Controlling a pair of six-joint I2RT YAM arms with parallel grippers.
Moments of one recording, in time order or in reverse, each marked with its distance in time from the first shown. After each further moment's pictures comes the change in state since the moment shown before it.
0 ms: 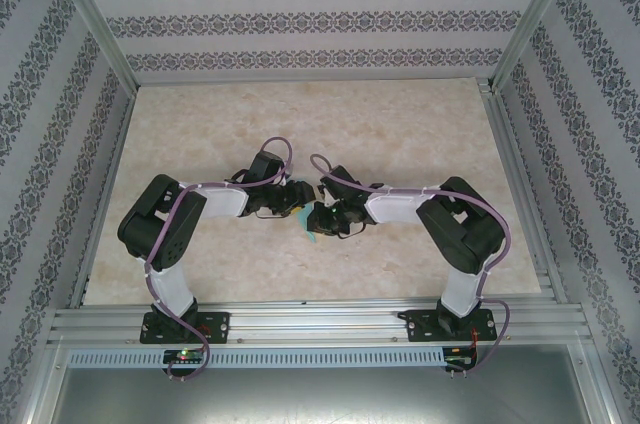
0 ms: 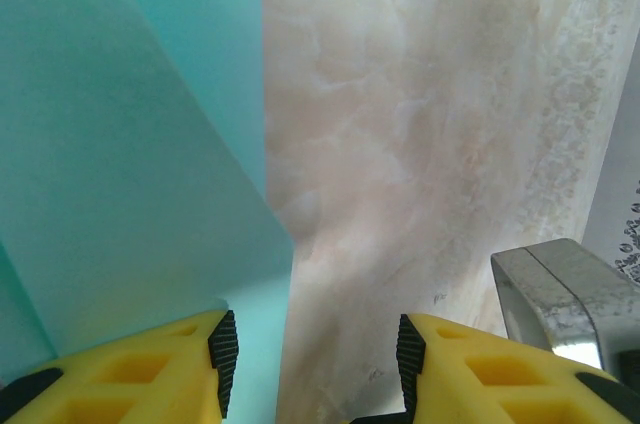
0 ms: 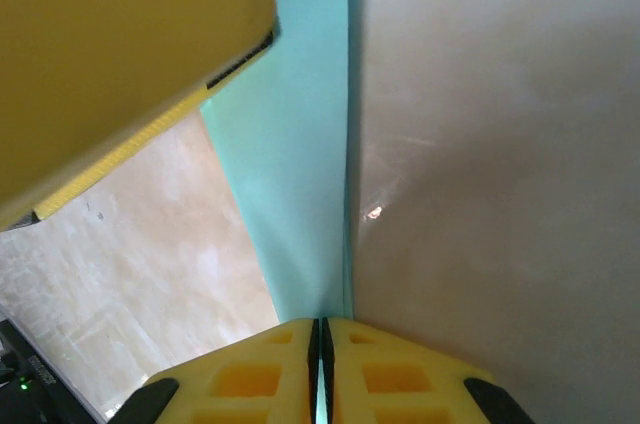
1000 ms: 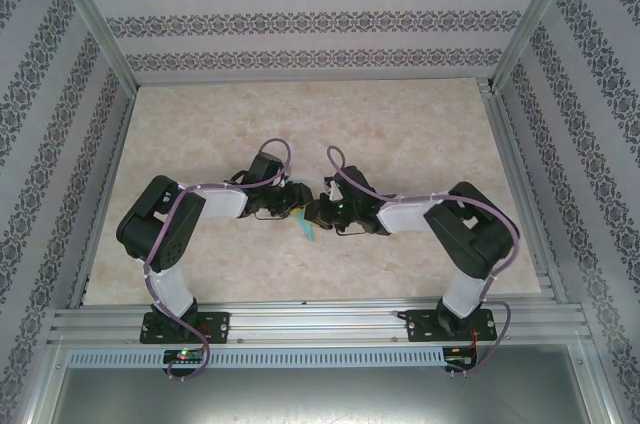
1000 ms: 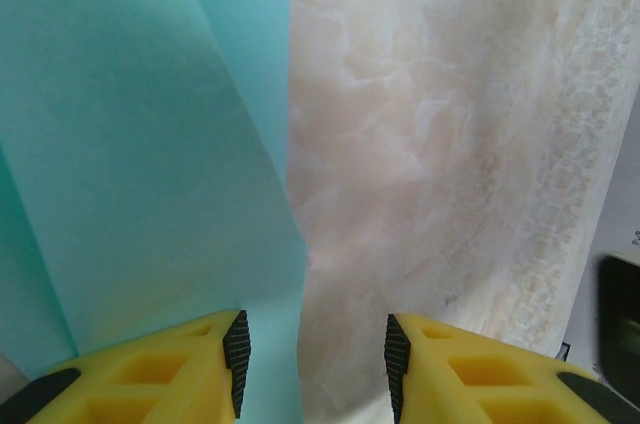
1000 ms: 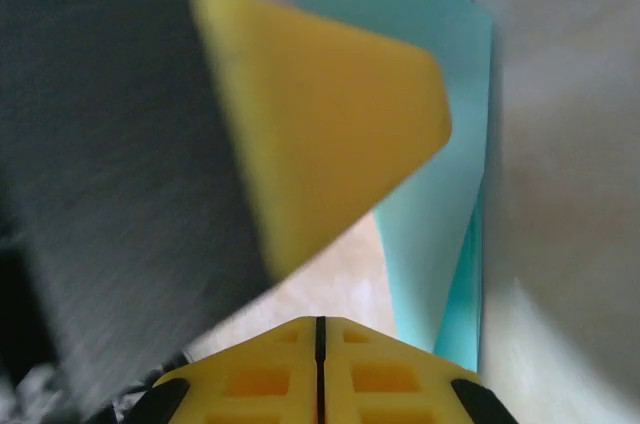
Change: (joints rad) left arm 0.000 -0.009 -0.013 -0.008 -0.019 -0.015; right arm -0.037 -0.037 -0.163 0.455 -0.090 0.251
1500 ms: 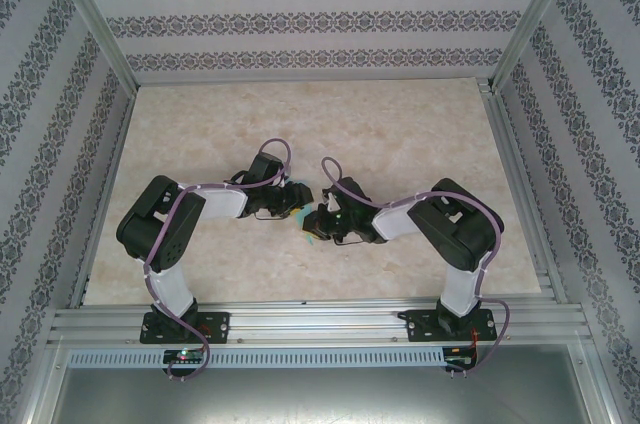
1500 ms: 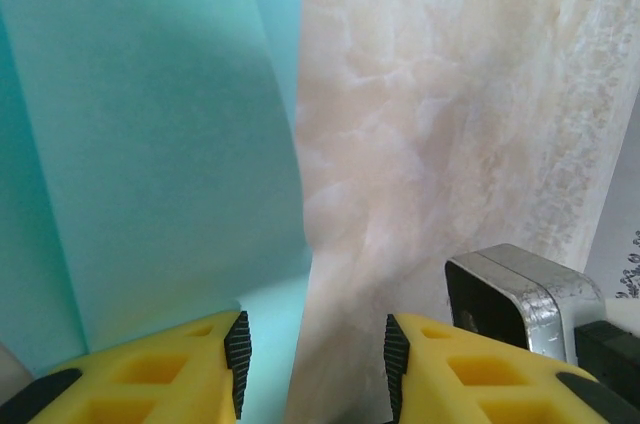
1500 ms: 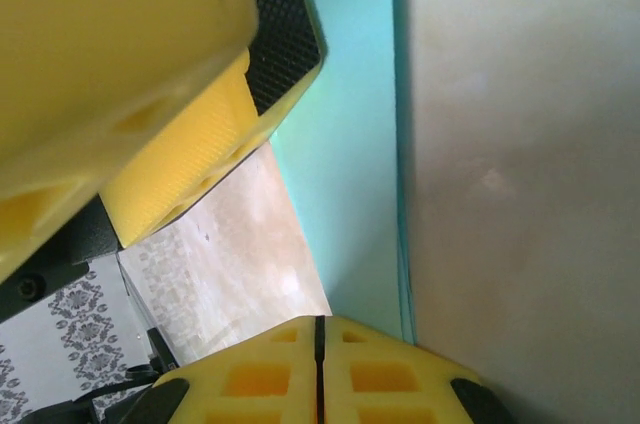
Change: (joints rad) left arm 0.000 0.000 0.000 -0.002 0.000 -0.001; right arm 0.034 0.065 -0.060 0.104 -0.013 0.046
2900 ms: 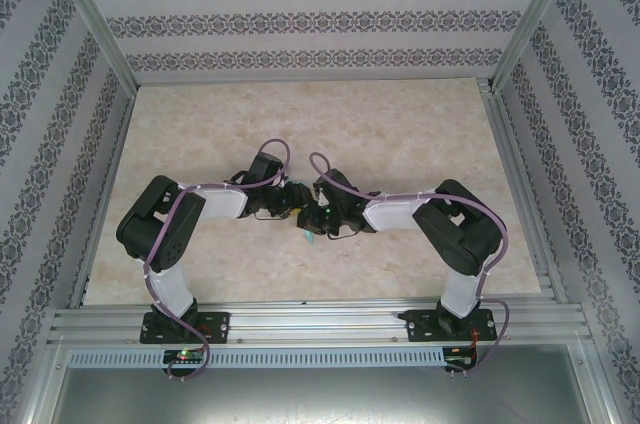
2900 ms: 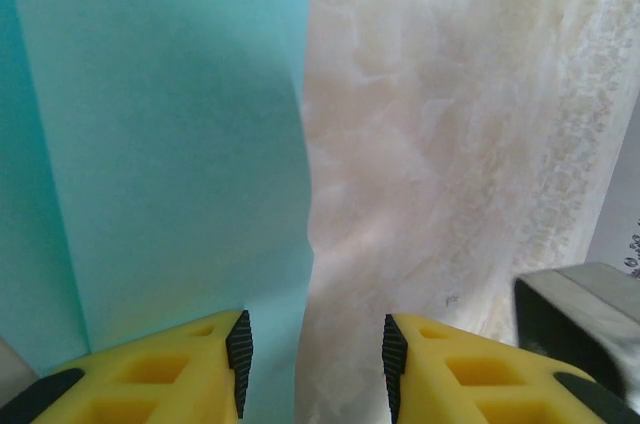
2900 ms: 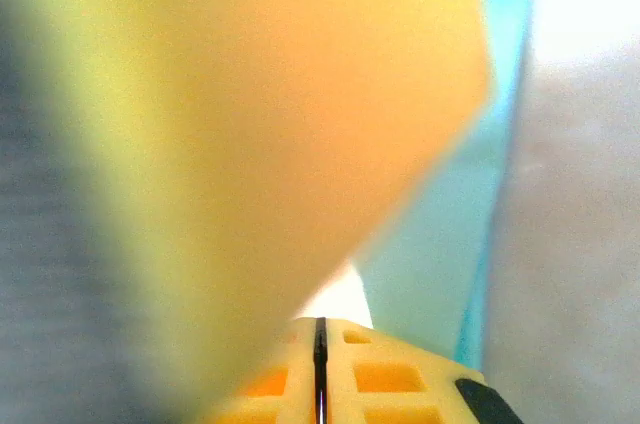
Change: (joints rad) left arm 0.000 0.000 0.000 -0.004 0.001 -0.015; right arm 0.038 -0.023 0.156 -0.311 0.113 -0.116
